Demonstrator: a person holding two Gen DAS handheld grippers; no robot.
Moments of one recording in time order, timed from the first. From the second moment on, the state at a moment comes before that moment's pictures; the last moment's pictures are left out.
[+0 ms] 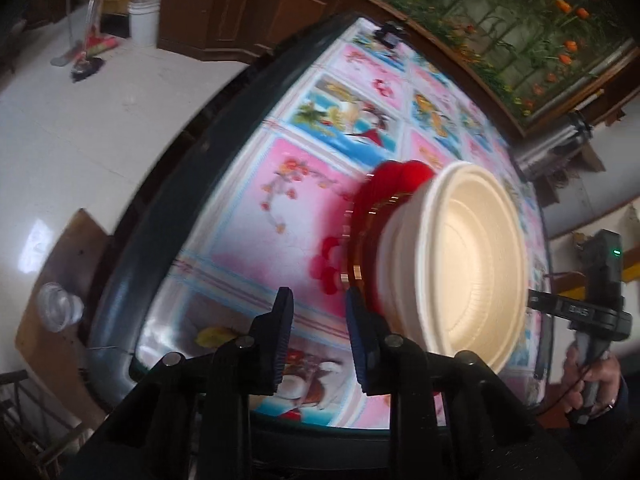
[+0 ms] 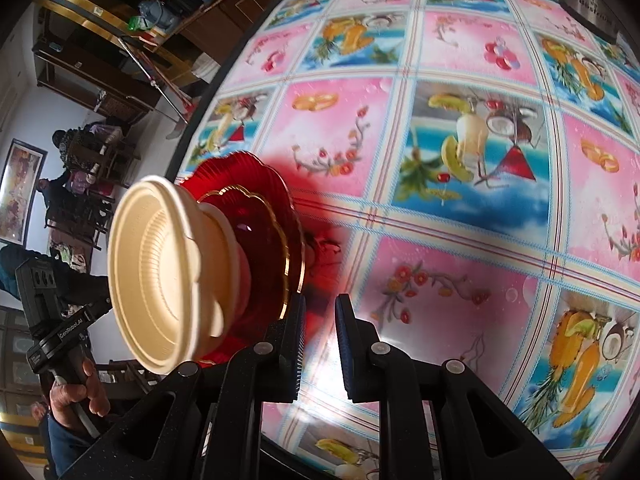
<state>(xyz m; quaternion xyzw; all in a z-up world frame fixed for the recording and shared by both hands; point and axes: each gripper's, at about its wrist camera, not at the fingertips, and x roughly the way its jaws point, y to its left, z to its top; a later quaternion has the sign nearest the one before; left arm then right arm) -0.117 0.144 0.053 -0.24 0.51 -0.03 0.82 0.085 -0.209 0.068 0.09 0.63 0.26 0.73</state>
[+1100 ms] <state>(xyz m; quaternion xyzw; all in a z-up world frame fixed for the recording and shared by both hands) -0.086 0.121 0.030 -0.20 0.51 -0.10 0.83 0.094 -0.186 0.028 0.08 0.64 0.27 0.72</state>
